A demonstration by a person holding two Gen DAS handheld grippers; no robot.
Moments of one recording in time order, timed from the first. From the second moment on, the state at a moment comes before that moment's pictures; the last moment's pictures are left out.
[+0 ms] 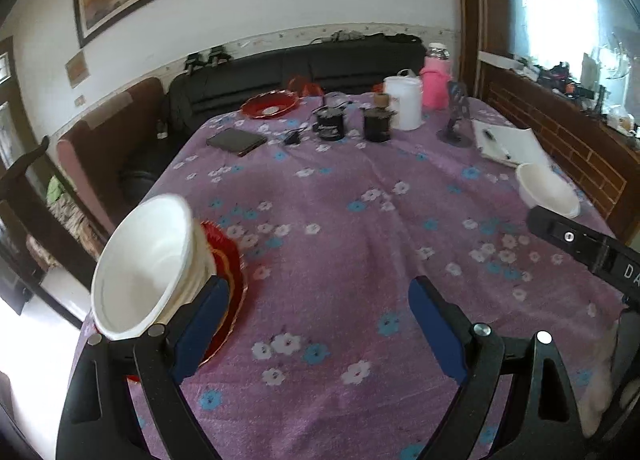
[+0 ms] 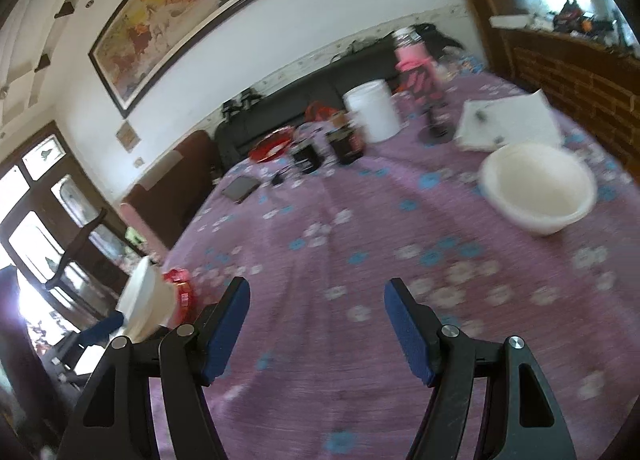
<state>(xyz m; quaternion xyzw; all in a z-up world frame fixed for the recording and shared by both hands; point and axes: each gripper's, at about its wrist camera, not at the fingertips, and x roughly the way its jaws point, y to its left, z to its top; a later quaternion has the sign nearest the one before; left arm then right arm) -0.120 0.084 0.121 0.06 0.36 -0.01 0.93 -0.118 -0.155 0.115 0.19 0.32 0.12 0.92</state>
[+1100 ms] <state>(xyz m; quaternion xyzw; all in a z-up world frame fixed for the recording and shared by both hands) 0.022 -0.116 0.114 0.05 0.42 -0.18 0.89 -0.011 -0.358 0.075 0.26 0.36 0.00 0.90</state>
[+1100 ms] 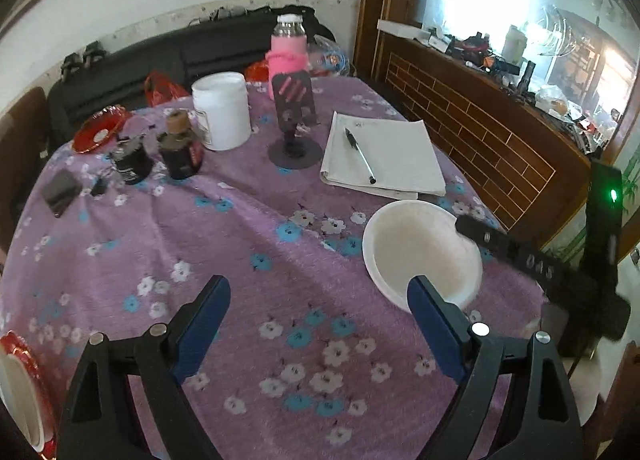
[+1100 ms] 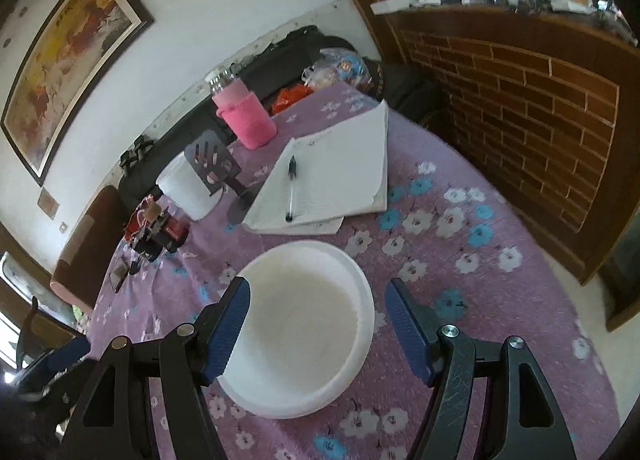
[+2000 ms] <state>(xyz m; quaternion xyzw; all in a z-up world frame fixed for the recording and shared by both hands) 0.114 -0.188 0.042 0.02 0.50 -0.23 0.84 -0.002 -0.360 0.043 0.28 0.40 0.03 0.87</state>
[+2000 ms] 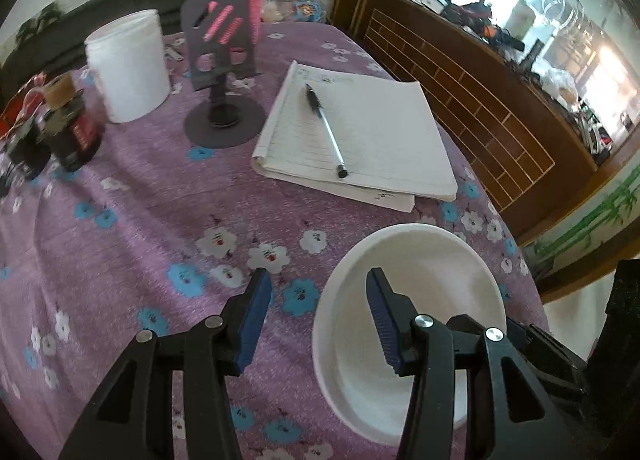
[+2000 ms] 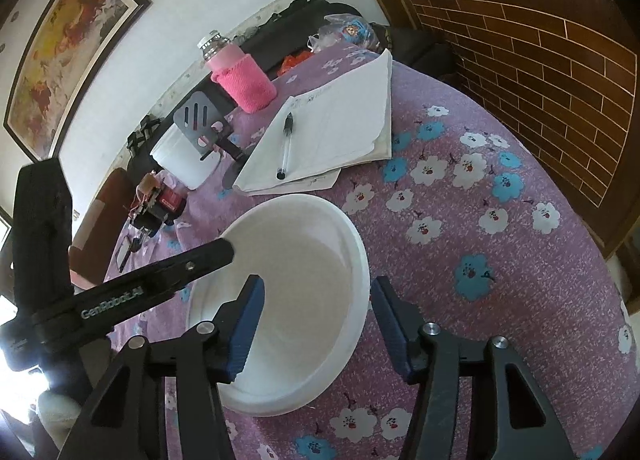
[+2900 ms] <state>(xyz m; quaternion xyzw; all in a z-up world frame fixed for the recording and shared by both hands) 0.064 -0.144 0.059 0.02 0.49 -0.19 0.85 -0.013 -0.331 0.062 0.26 0.37 0.07 0.89</state>
